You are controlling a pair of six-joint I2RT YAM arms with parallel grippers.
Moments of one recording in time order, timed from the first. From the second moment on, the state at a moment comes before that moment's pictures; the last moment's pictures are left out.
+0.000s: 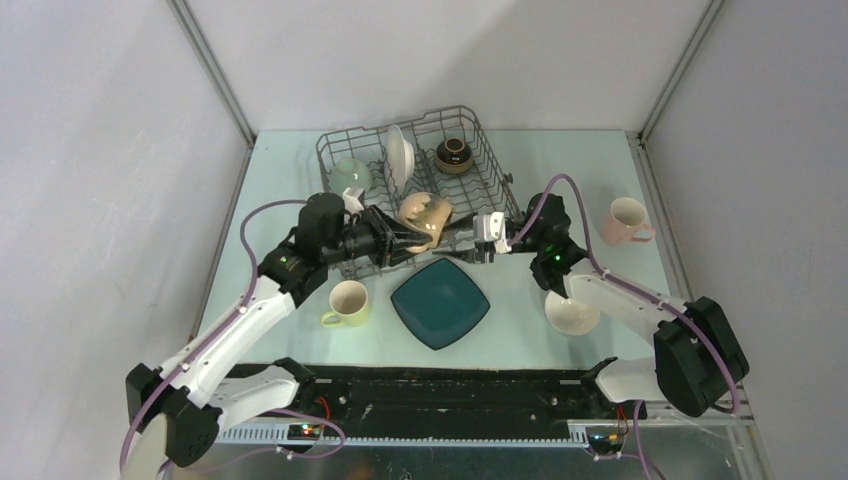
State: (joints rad) left arm -0.54 1.04 0.89 -0.20 0.51 -1.52; right arm 0.59 1.34 0.78 0.64 -1.05 -0.44
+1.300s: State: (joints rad) left arm -0.69 1.24 1.06 -0.28 -0.42 -0.40; right arm 0.44 0.93 0.73 -0.17 -0.03 0.44
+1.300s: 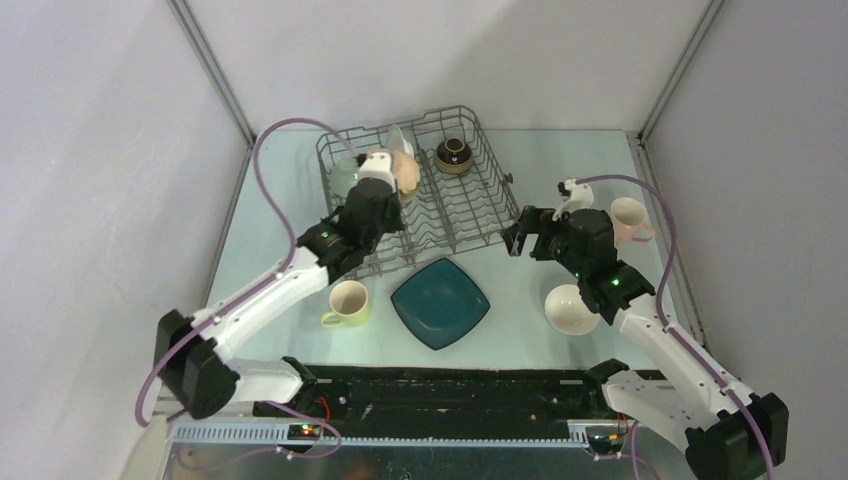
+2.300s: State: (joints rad) left arm -0.74 2.05 1.65 -0.13 -0.47 -0.18; right arm 0.38 0.89 0.71 -0.28 0.13 0.50
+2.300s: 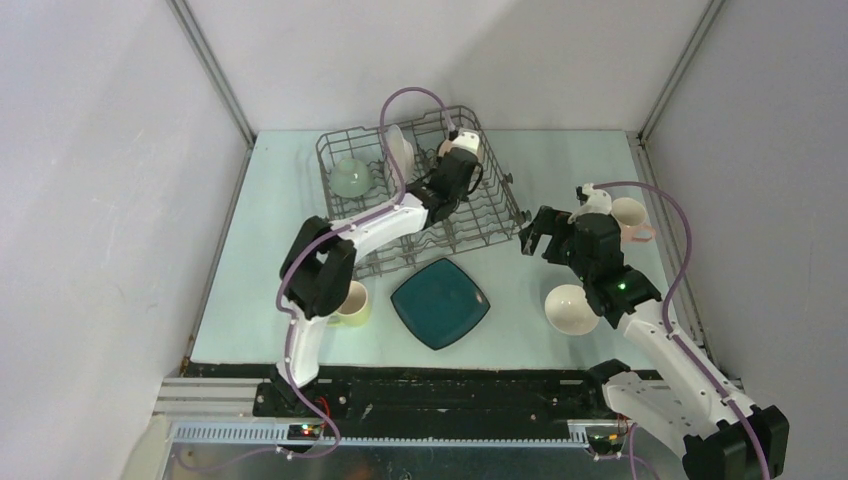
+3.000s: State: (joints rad) left arm -0.71 2.38 2.04 -0.36 -0.43 -0.31; right arm 0.38 0.89 0.70 -0.28 0.14 0.50
